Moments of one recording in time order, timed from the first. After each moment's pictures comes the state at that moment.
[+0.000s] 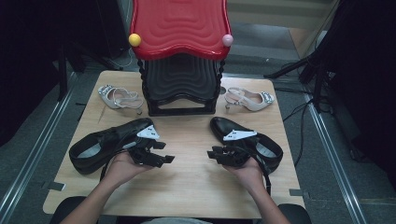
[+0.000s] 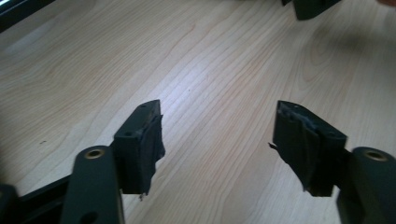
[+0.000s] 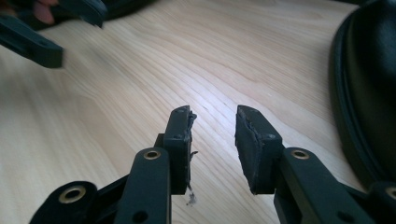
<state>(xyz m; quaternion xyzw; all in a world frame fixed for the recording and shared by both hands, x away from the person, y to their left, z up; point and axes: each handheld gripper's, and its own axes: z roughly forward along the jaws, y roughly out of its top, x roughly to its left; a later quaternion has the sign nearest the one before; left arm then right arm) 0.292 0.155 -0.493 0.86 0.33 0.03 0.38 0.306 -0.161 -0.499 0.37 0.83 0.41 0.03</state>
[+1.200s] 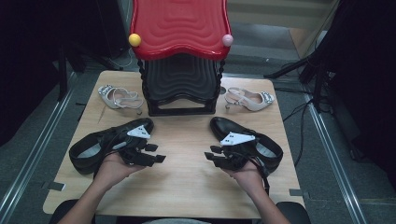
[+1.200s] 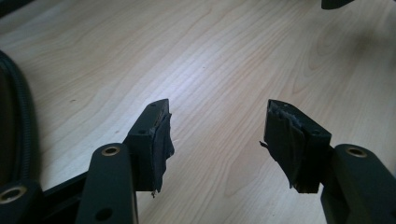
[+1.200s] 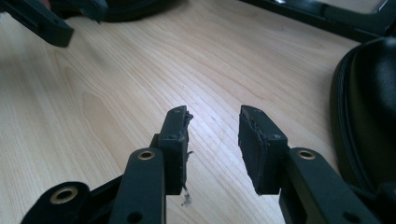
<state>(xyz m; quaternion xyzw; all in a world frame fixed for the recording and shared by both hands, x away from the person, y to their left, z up) 0.285 0.179 -0.485 0.85 0.37 0.03 0.37 0.292 -0.153 -0.491 0.33 0.84 0.42 0.08</state>
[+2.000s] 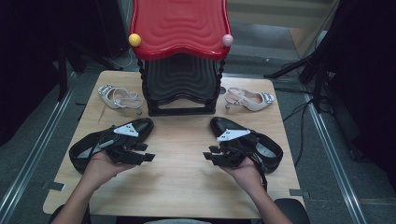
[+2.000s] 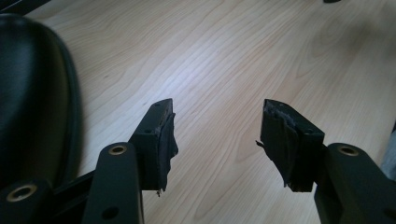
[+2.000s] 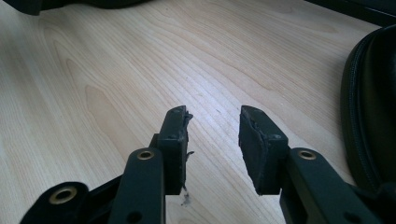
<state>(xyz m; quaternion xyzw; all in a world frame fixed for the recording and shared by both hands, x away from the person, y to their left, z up) 0.280 0.210 -0.471 0.85 0.38 0.03 0.36 0.300 -0.145 -0.484 0.34 0.86 0.38 0.05</state>
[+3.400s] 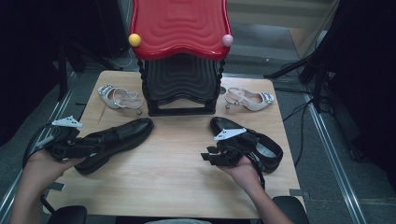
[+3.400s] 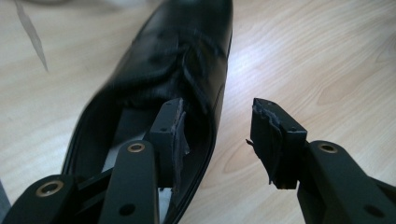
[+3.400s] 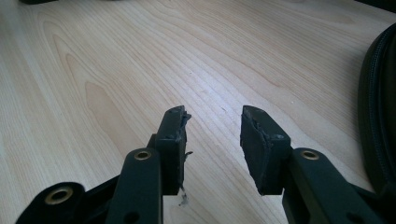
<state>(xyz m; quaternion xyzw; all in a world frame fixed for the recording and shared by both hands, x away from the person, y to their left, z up) 0.254 0.326 -0.434 0.80 0.50 0.08 0.31 0.306 -0.139 -0.490 0.34 0.86 0.37 0.04</state>
